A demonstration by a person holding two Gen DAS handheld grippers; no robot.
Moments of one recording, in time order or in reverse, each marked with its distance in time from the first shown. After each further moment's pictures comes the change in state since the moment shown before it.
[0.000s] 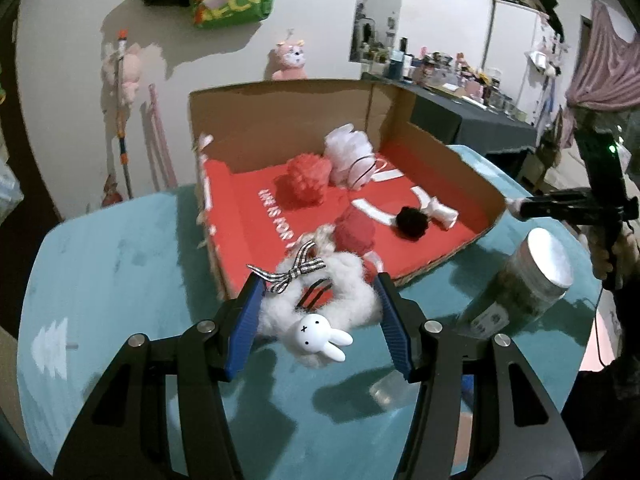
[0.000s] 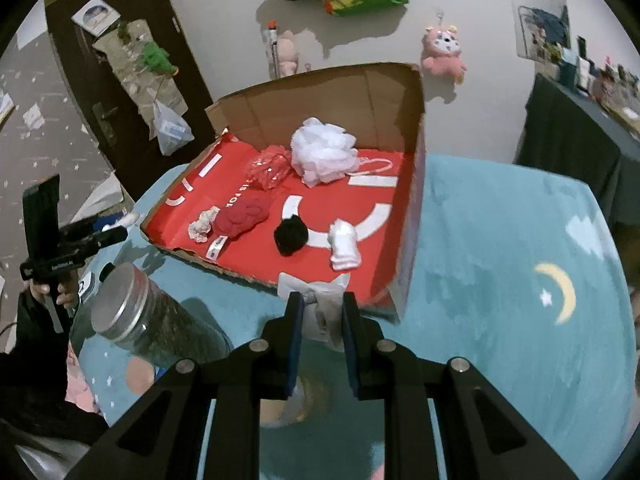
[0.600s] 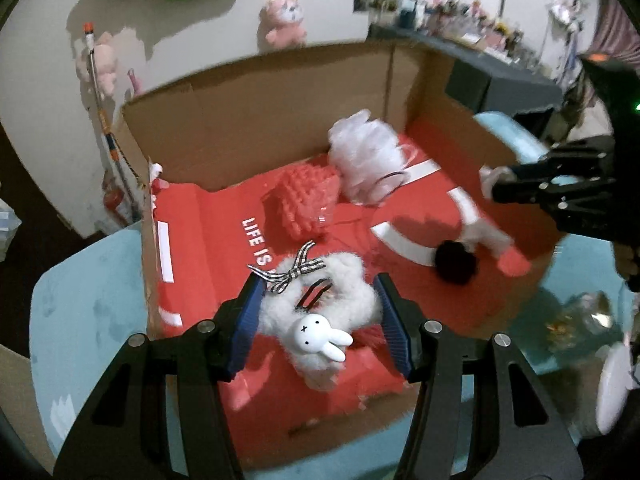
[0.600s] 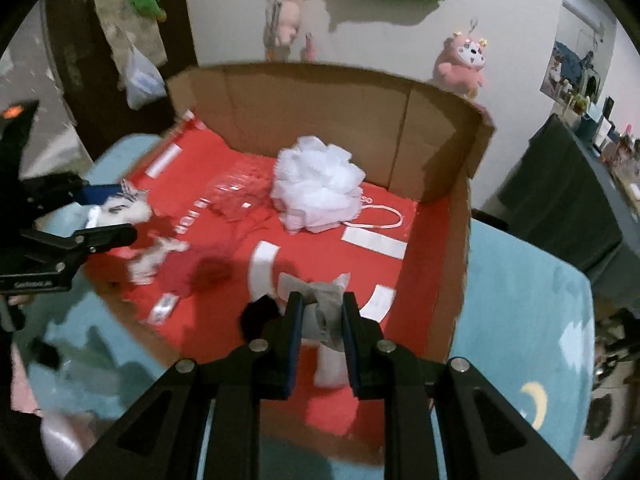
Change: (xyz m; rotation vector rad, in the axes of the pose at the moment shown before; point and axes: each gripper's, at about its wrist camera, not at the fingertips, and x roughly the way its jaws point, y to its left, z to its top) left arm 0.114 -0.010 0.077 0.058 0.219 0.101; right arm 0.088 0.029 0.100 -0.163 0.137 -0.182
